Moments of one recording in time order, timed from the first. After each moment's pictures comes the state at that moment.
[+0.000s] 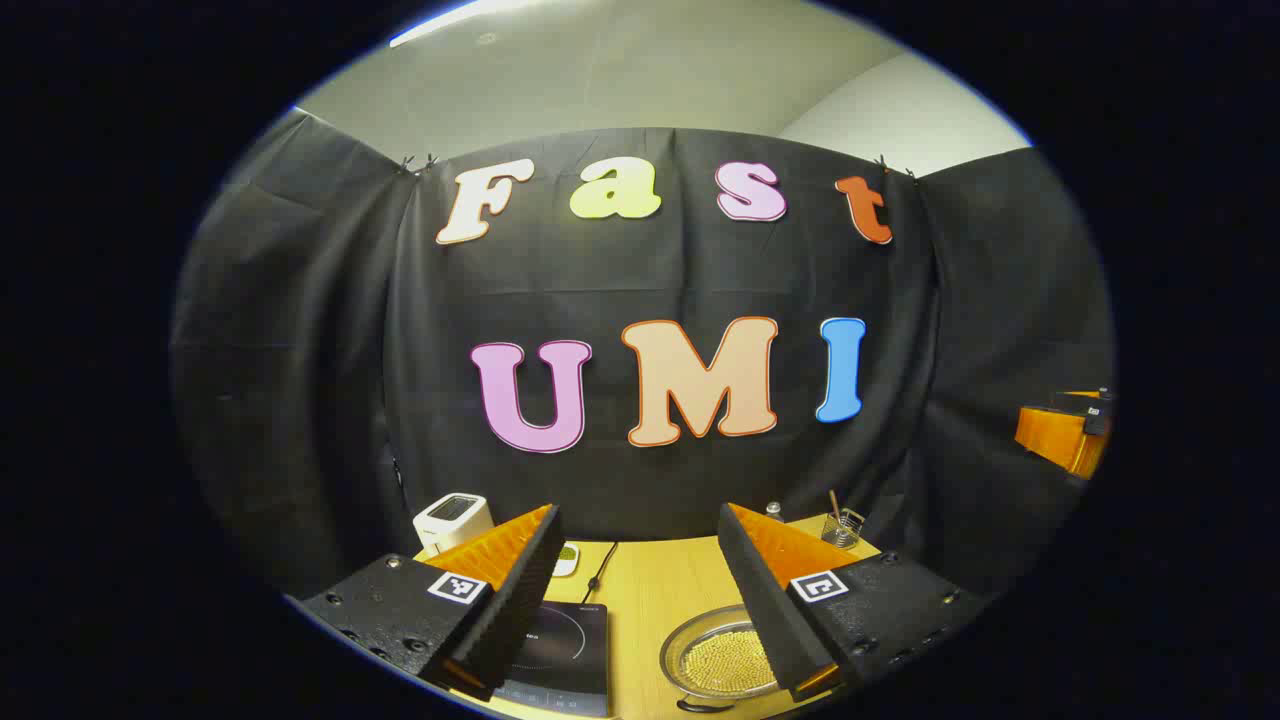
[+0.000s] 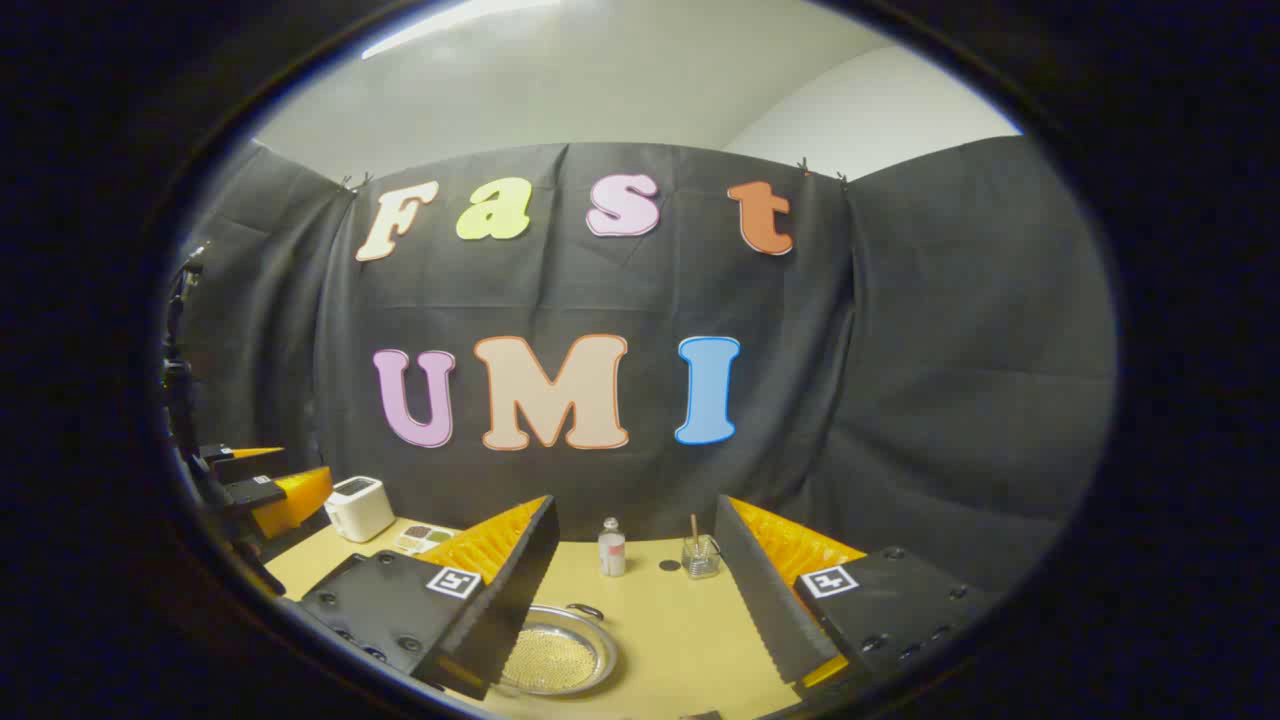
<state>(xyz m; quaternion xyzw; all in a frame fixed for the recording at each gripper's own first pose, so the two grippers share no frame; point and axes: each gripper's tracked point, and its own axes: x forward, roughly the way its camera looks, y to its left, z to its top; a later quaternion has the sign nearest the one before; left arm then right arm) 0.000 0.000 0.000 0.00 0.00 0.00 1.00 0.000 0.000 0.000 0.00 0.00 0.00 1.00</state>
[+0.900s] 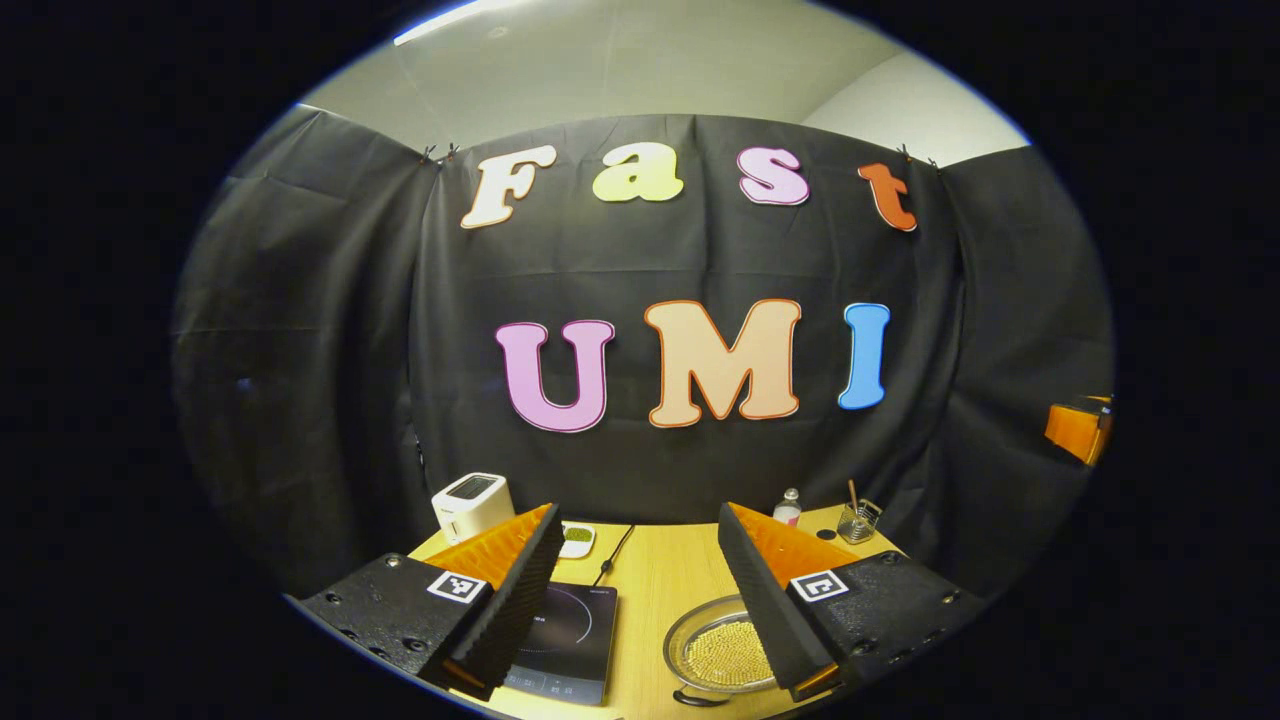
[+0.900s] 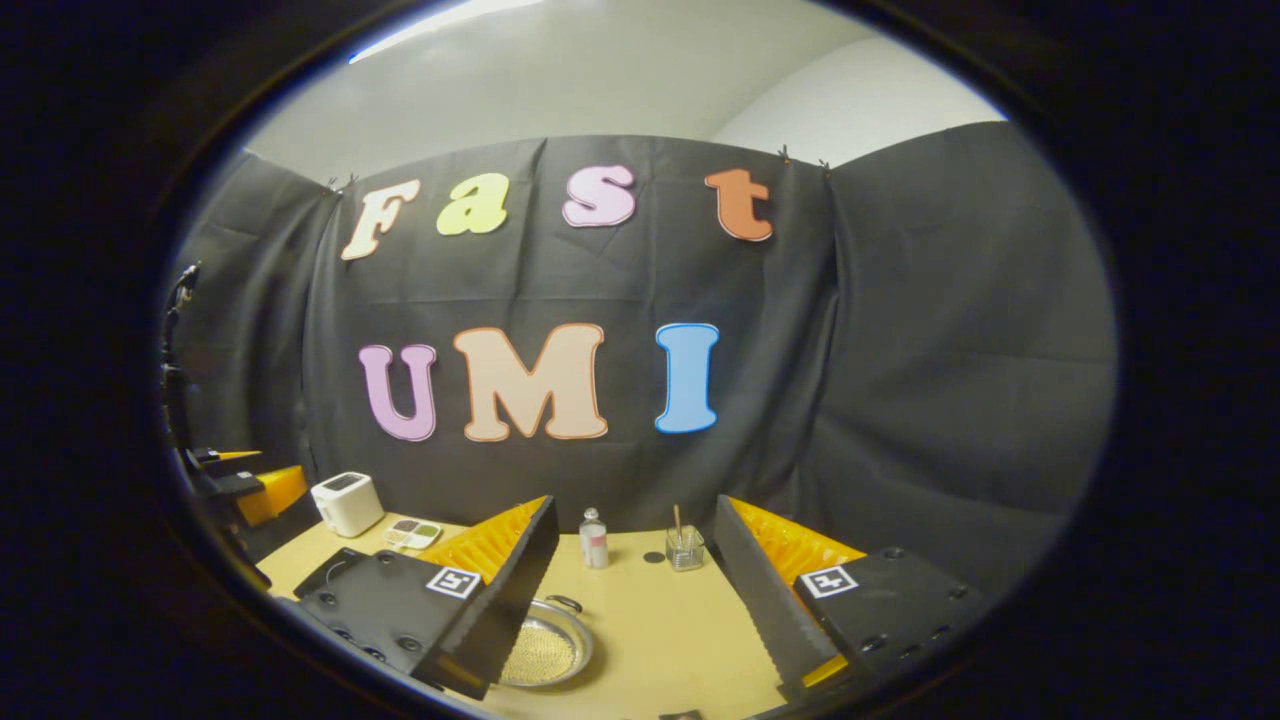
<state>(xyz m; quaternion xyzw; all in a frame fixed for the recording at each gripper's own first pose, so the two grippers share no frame) -0.014 -0.004 -0.016 0.00 0.02 0.04 1.00 0.003 -0.041 -0.016 0.02 0.01 0.00 1.00</state>
